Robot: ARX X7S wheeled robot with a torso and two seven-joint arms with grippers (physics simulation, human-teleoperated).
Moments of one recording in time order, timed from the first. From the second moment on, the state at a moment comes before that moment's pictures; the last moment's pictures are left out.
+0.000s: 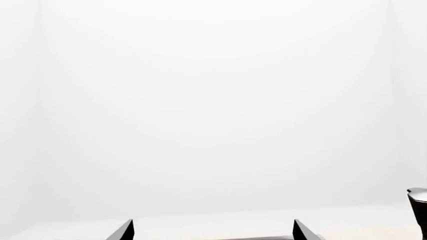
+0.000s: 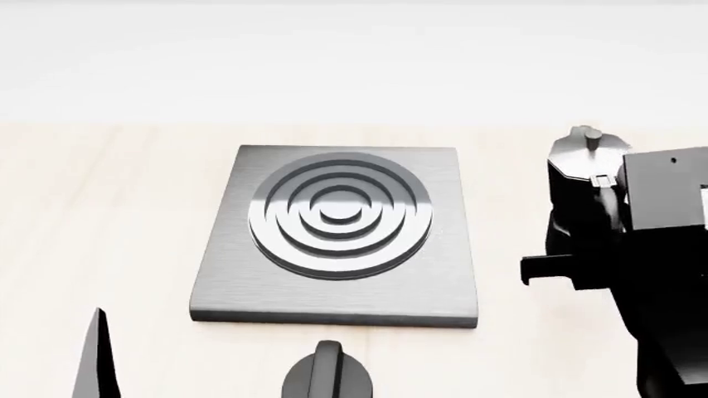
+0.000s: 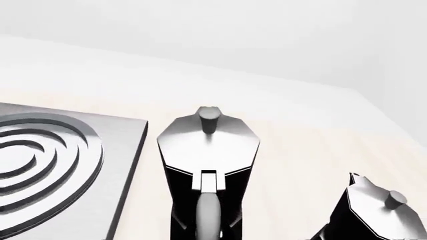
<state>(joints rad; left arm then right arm) 0.10 -0.39 0.30 0.84 -0.17 -0.25 -0.44 0.77 0.53 -0.16 0.03 0.43 0.93 0.07</state>
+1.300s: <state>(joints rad) 0.10 -0.42 0.30 0.83 -0.19 -0.25 -0.45 0.99 0.22 -0.34 0.21 0.41 0.68 0.00</state>
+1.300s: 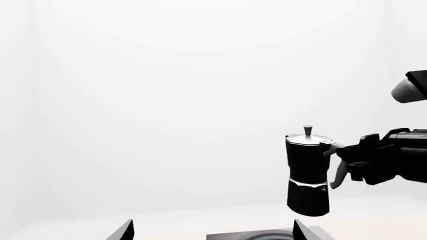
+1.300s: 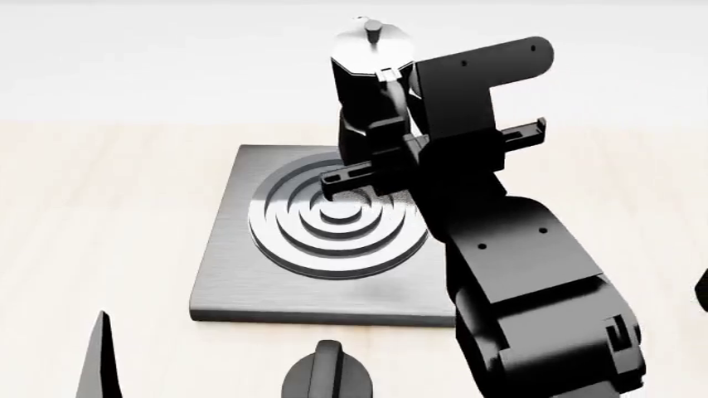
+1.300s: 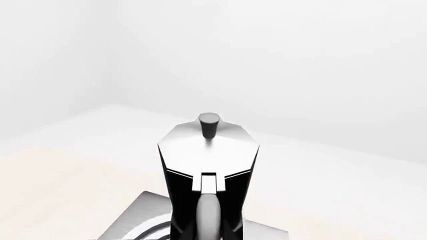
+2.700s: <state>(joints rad) 0.12 -0.45 0.29 0.81 -0.20 -0.18 -0.45 1.11 0.03 -0.59 0.82 0.52 0.19 0.00</state>
